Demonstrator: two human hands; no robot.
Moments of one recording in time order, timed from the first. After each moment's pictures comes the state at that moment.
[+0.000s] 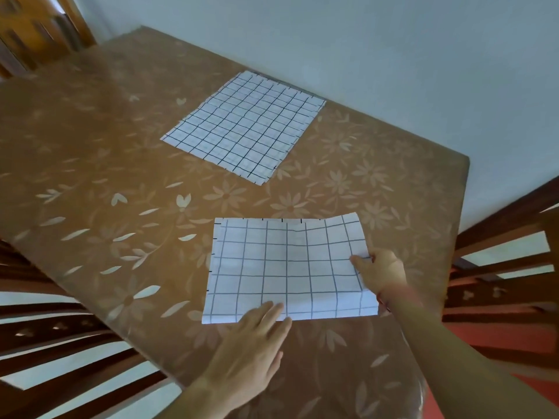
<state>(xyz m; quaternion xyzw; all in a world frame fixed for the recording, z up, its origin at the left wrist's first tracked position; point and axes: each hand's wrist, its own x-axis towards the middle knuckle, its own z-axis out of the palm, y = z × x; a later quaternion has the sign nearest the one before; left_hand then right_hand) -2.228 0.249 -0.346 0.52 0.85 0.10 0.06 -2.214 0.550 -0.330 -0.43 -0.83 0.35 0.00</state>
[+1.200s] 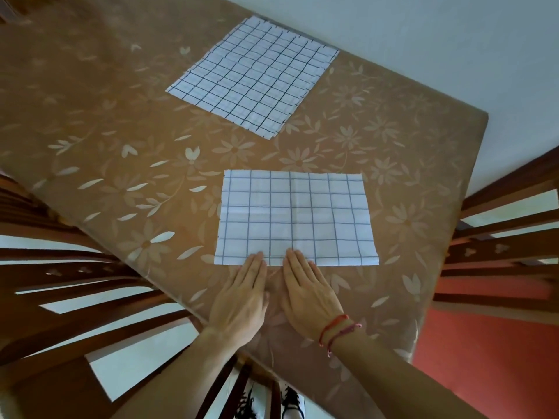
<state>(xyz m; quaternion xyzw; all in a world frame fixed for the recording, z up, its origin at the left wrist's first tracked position) -2.210 0.222 -0.381 0.39 0.92 0.06 0.08 -2.140 0.381 -0.386 -0.03 -0.99 0.09 -0.05</state>
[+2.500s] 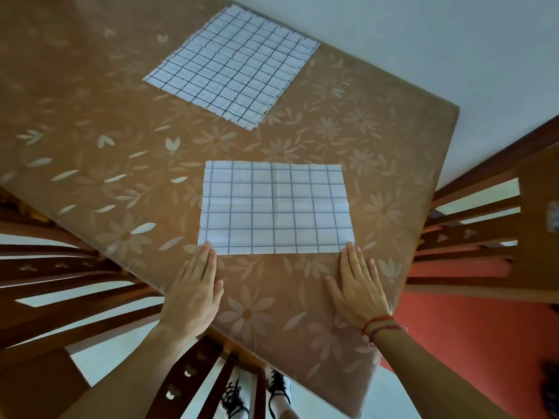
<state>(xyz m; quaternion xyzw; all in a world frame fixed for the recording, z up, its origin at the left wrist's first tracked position) -2.223 0.171 -0.395 0.31 0.94 0.08 0.10 -2.074 0.471 -0.377 -0.23 -0.96 0.09 -0.13</state>
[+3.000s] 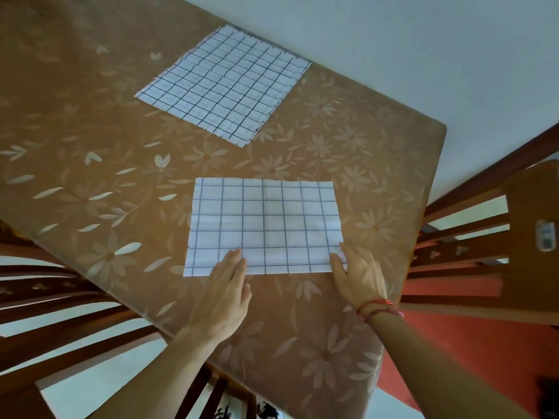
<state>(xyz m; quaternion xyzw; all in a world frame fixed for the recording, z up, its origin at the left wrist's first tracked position) -2.223 0.248 -0.372 0.34 0.92 0.19 0.07 -2.130 0.502 -0.349 -0.32 -0.93 0.20 0.02</state>
